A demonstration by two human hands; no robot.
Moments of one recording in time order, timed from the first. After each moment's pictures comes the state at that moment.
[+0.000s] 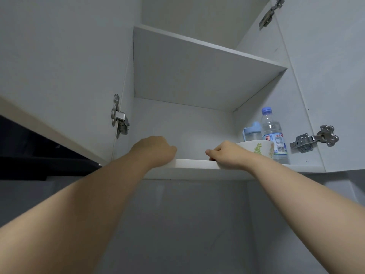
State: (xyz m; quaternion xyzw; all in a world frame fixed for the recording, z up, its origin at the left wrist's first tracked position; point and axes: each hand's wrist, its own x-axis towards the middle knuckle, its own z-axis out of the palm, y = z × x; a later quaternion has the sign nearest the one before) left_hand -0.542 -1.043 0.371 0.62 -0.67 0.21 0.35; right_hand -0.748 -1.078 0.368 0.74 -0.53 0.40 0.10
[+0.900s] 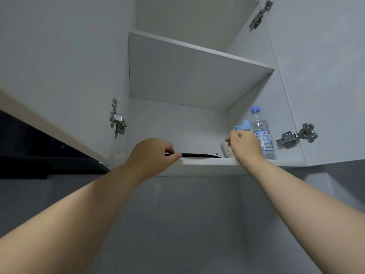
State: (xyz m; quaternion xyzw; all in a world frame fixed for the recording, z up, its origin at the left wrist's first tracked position) left_hand -0.542 -1.026 0.339 0.43 -0.72 0.34 0.43; right_hand -0.780 -1.052 0.352 0.57 -0.42 0.70 0.09
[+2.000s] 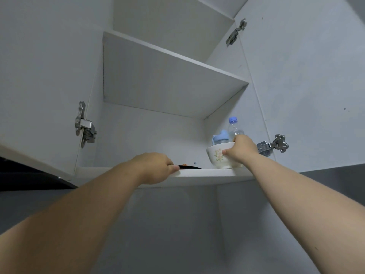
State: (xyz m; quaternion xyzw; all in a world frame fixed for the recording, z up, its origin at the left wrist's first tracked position) left_hand -0.588 -1.036 0.363 0.52 -0.79 0.23 0.21; right_hand -0.845 -1.080 0.388 0.52 -0.63 0.55 0.17
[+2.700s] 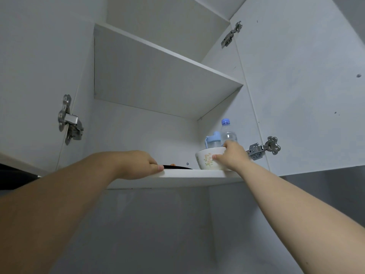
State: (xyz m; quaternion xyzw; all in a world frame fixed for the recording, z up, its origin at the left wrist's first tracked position) left_hand -0.571 -1.037 0.372 0.52 -0.81 0.17 0.19; right_hand -0.848 -1.087 0.376 0.56 -0.61 0.53 0.17
